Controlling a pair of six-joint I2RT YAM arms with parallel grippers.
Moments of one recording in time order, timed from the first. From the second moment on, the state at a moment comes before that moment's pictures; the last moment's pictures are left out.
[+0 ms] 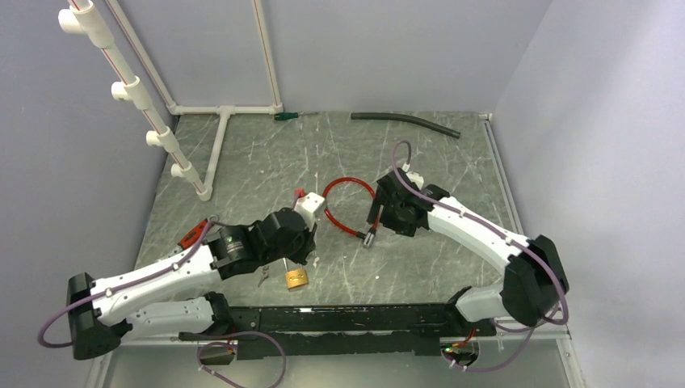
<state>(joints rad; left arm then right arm) -1.08 1.03 0.93 -0.62 -0.23 -0.42 0.65 1.33 0.97 -0.72 0.18 0.92</state>
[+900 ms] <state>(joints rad) -1.08 0.79 0.63 -0.47 -0.25 -0.62 0.64 1.83 1.19 -0.81 0.21 1.13</state>
